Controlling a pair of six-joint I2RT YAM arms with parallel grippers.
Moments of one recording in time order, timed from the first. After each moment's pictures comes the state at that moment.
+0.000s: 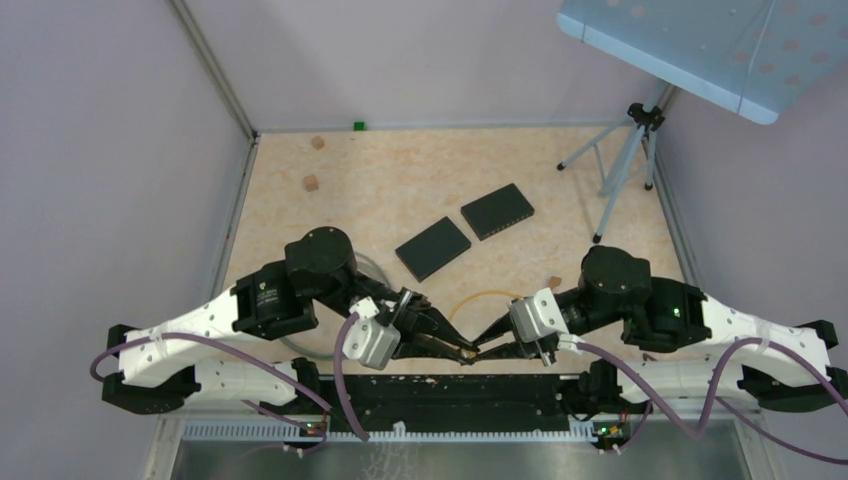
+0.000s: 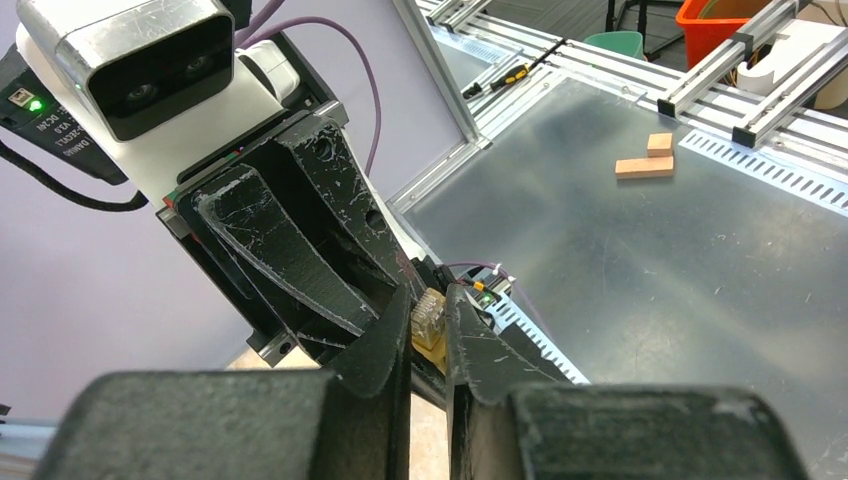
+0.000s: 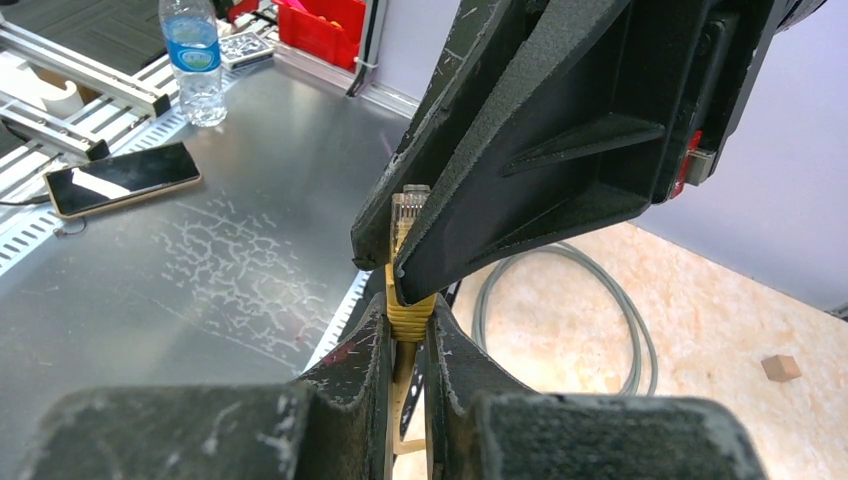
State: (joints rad) left arm -1.30 1.01 1.34 -0.34 0.82 0.47; right arm 1.38 0.84 1.17 -0.42 -0.52 -0.33
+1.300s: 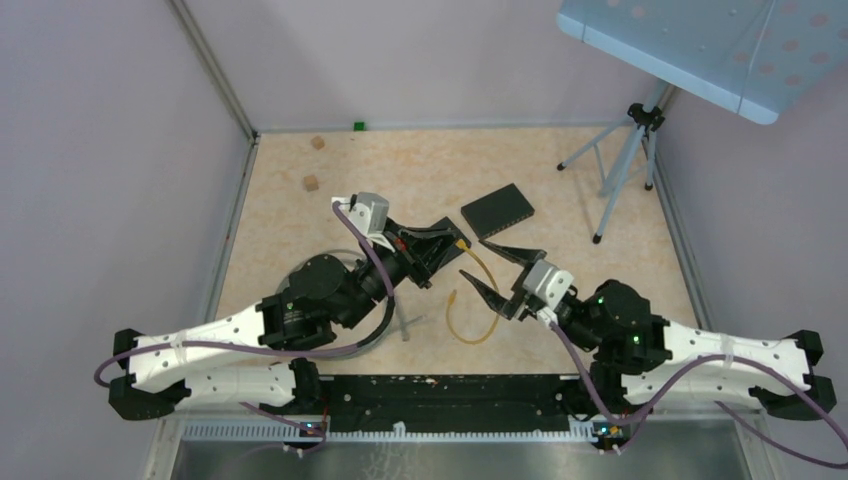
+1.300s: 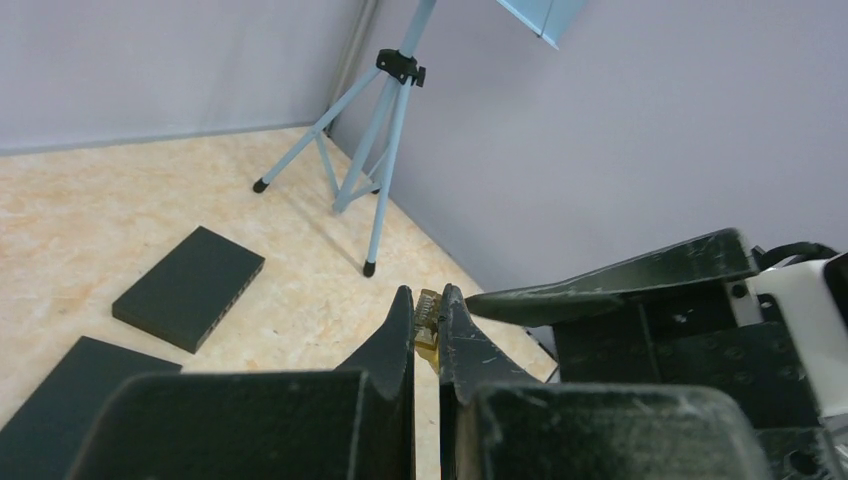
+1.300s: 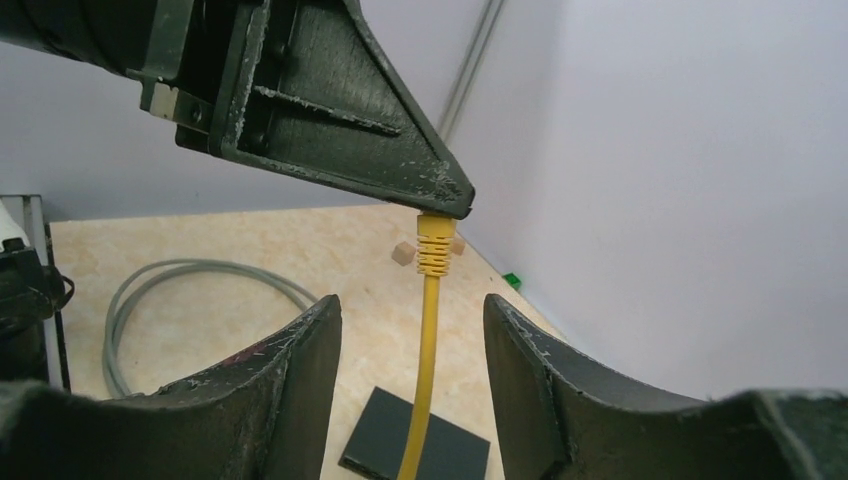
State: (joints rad) left arm -1.30 0.91 0.99 0.12 -0.48 -0.37; right arm 1.38 0.66 0.69 0.28 0.32 -0.48
